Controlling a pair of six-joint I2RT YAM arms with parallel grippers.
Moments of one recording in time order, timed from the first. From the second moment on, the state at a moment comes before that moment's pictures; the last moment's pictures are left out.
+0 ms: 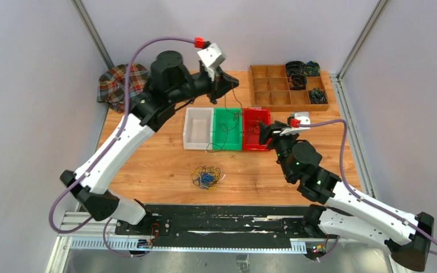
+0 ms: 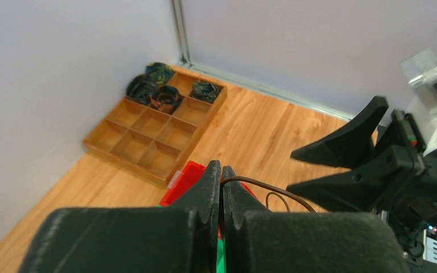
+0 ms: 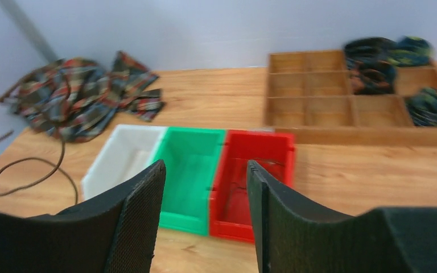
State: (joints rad) left arm -0.66 1.39 1.70 -0.33 0.44 0.07; right arm 0.99 0.81 0.69 0.19 0.73 0.13
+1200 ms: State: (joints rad) left arm -0.72 2.12 1.91 -0.24 0.29 0.31; right arm 0.65 0.60 0.55 -0.12 0.82 0.29
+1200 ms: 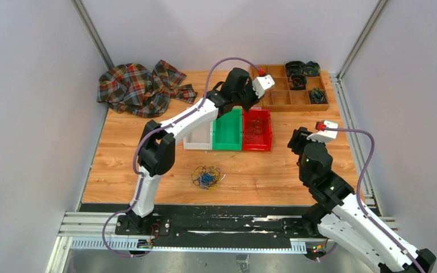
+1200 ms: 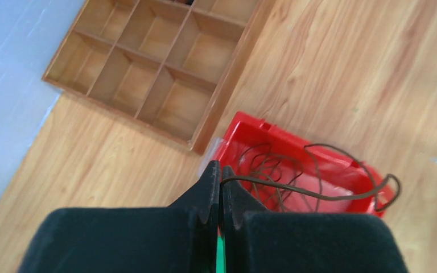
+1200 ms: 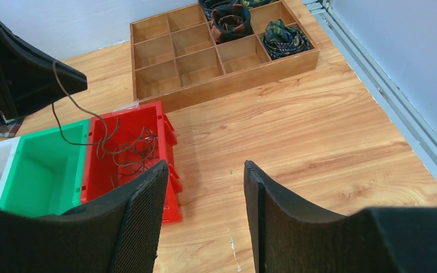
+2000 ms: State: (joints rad) left arm -0.71 2.08 2.03 -0.67 0.26 0.50; right arm 0.53 0.81 0.65 -0.20 0.52 0.35
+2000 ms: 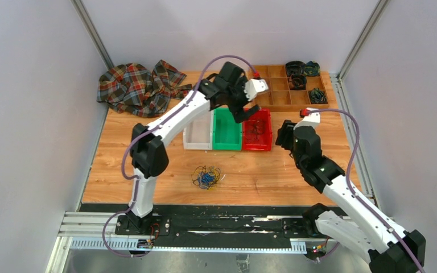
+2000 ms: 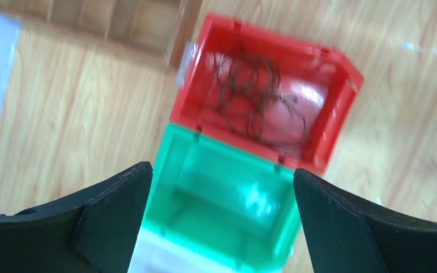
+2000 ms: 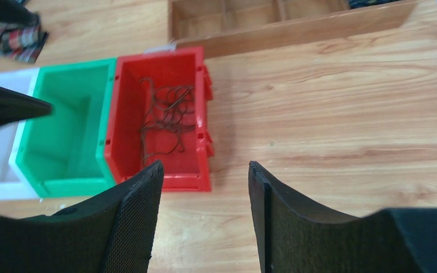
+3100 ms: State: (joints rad) left arm -0.59 1.39 1.03 -0.84 0.40 0.66; right arm 0.67 0.88 0.62 -0.24 0.07 0.38
